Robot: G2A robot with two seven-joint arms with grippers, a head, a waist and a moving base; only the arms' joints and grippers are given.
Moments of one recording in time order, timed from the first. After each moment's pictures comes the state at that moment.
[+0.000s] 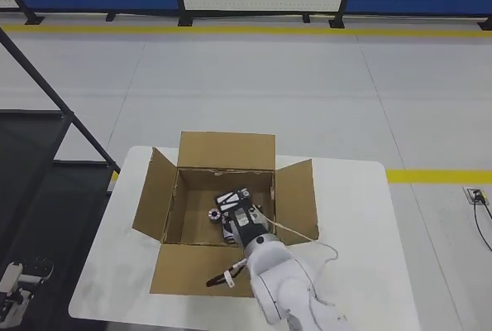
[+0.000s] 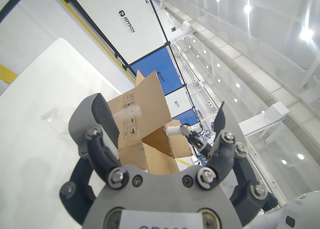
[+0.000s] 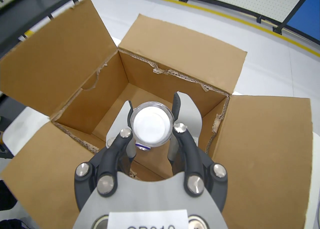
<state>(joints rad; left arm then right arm) 1.81 -1.19 -2.17 -1.72 -0.38 -0.67 -0.52 -0.89 -1.55 0.83 -1.68 -1.53 0.30 0.73</state>
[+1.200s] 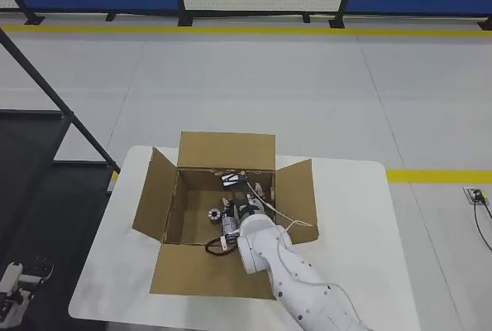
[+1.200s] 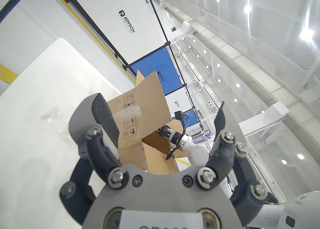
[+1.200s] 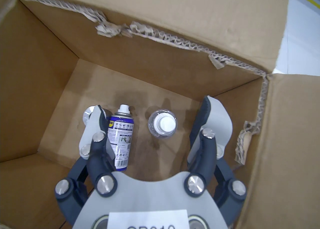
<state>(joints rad) 1.81 -1.19 -2.17 -1.72 -0.38 -0.67 -0.52 -0.77 -1.65 0.89 -1.31 -1.45 0.38 0.63</state>
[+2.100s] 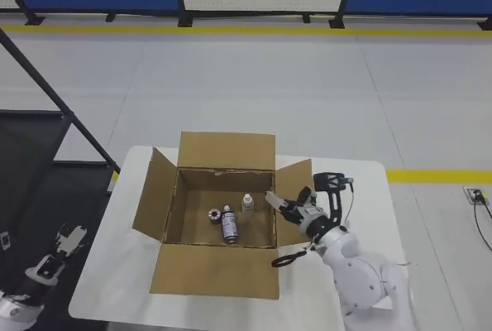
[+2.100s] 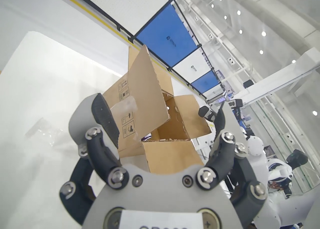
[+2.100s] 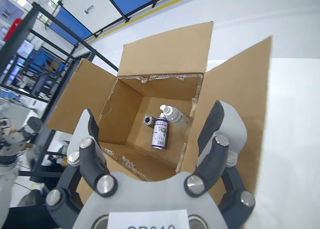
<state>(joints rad) 1.58 -1.15 -2.06 -1.84 -0.03 -0.47 -0.66 -1.19 -1.56 1.45 -1.92 -0.88 0.00 0.70</state>
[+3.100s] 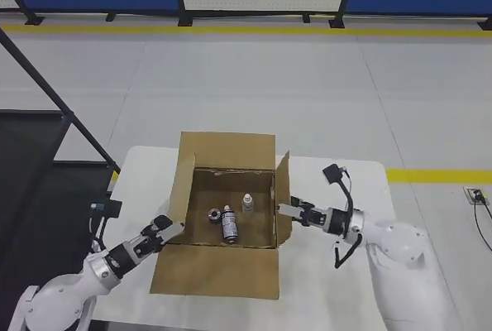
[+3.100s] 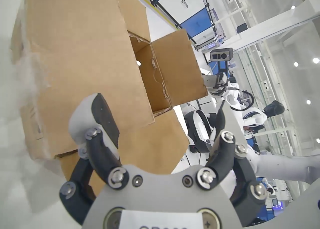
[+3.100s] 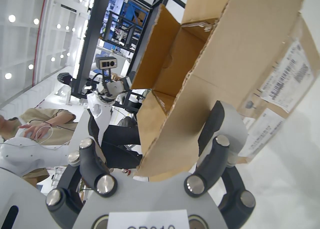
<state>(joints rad) 1.37 -1.12 -1.68 -1.87 0.06 -0.26 -0.81 -0.92 -1.48 1.56 -1.47 -0.15 -0.30 1.22</state>
